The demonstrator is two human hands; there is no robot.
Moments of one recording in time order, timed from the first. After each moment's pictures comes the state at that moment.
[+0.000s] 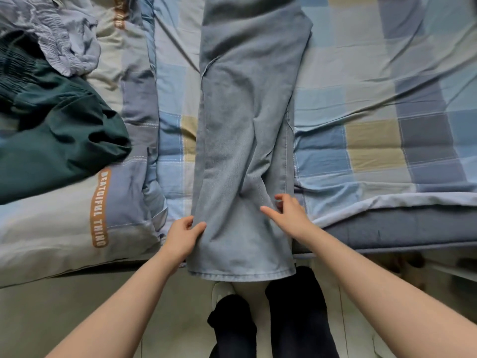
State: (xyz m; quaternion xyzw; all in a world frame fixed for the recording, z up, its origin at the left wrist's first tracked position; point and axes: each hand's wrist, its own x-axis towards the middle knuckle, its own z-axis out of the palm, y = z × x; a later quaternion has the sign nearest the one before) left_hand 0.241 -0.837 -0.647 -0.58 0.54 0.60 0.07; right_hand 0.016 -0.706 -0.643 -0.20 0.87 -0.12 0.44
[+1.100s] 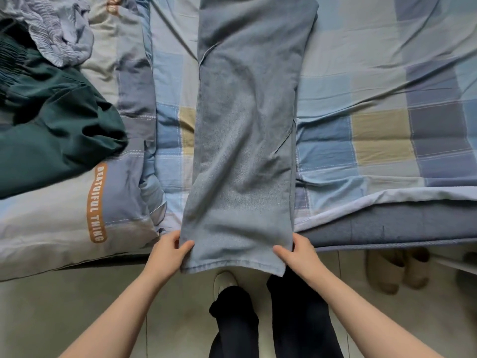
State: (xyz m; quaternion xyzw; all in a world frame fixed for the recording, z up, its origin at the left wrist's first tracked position) left_hand 0.288 -0.824 -0.652 -0.57 0.66 0.46 0.16; right_hand 0.057 -0.622 -0.654 -0.12 0.82 -0.24 0.51
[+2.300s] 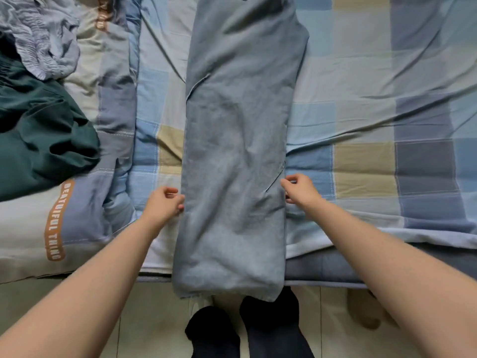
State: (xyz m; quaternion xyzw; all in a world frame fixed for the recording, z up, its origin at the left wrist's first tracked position) left_hand 0.145 -0.888 -0.655 -0.69 0.48 0.54 0.01; right_hand -0.129 -0.737 -0.677 -0.09 0.84 -0.25 0.48
